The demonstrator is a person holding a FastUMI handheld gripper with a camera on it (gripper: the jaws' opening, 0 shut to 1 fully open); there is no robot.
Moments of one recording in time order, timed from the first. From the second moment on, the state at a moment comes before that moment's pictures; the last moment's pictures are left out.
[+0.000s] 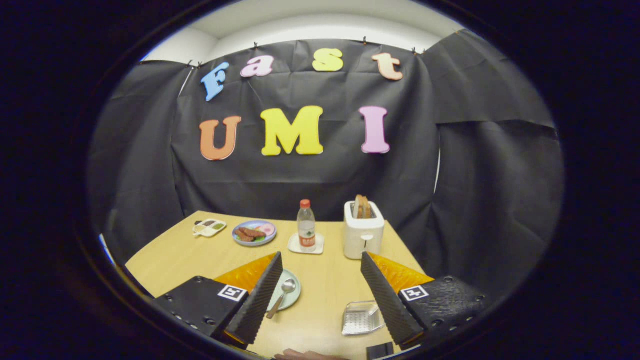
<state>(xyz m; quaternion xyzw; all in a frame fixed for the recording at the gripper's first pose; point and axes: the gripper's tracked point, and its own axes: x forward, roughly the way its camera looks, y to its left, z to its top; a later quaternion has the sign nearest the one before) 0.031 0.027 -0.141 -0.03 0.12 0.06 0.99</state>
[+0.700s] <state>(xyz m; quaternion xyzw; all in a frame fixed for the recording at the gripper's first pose) 0.107 0.115 -0.343 -0.07 0.33 0.06 0.94</state>
